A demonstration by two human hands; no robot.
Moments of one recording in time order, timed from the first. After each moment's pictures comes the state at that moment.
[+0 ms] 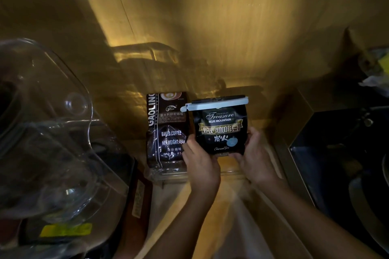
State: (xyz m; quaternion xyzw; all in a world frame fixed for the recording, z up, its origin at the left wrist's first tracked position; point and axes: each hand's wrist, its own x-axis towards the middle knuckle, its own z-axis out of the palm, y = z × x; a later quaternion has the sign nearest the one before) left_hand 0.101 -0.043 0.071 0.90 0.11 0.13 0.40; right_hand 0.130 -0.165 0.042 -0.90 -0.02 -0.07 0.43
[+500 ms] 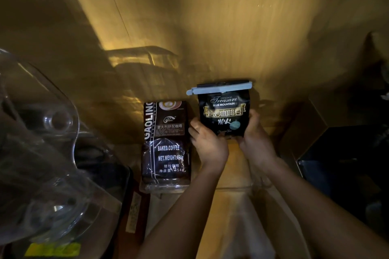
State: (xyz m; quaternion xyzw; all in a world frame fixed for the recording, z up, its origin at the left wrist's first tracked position) left_hand 0.185 -0.063 0.081 0.85 0.21 0.10 0.47; right_hand 0.207 -0.168 0.048 -0.93 -0.05 -0.09 0.36
